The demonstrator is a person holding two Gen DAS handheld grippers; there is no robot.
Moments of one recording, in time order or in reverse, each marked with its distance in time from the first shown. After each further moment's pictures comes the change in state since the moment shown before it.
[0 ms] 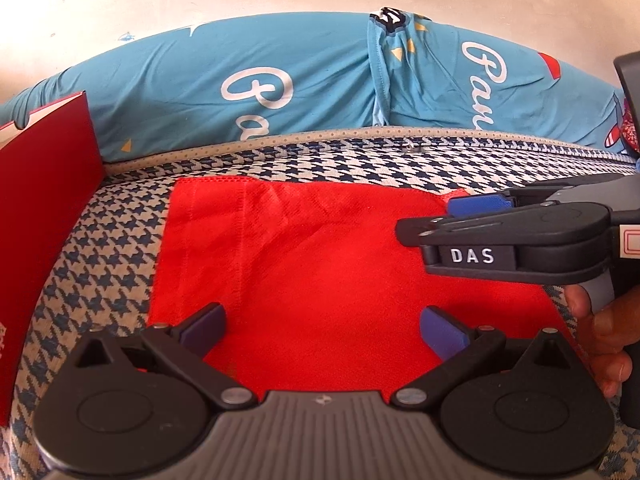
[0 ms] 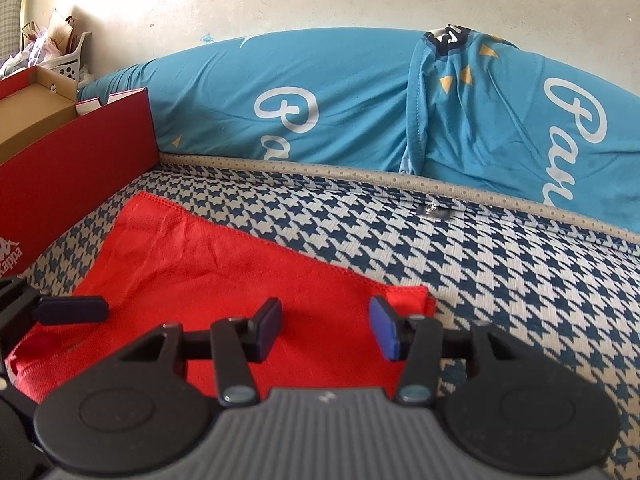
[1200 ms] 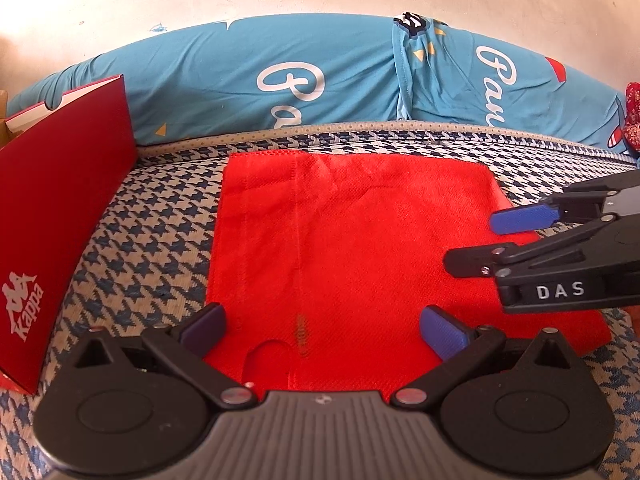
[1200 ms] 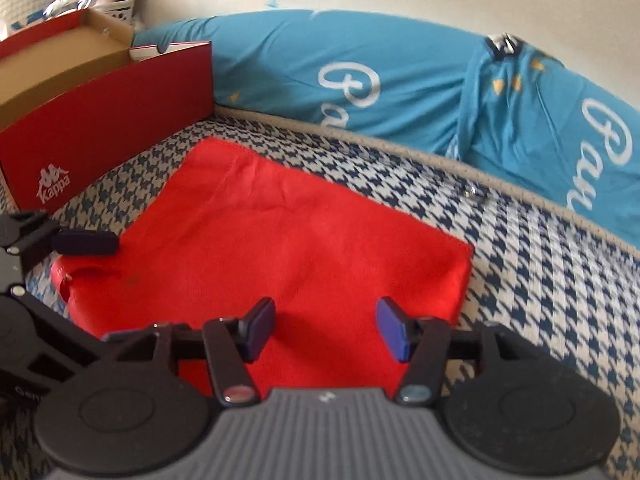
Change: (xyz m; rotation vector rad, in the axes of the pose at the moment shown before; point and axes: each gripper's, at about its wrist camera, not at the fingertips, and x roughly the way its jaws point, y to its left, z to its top) left arm -0.018 0.020 -0.024 -0.009 -0.012 0.009; right arm -0.033 0.024 -0.011 -0.144 0.097 0.050
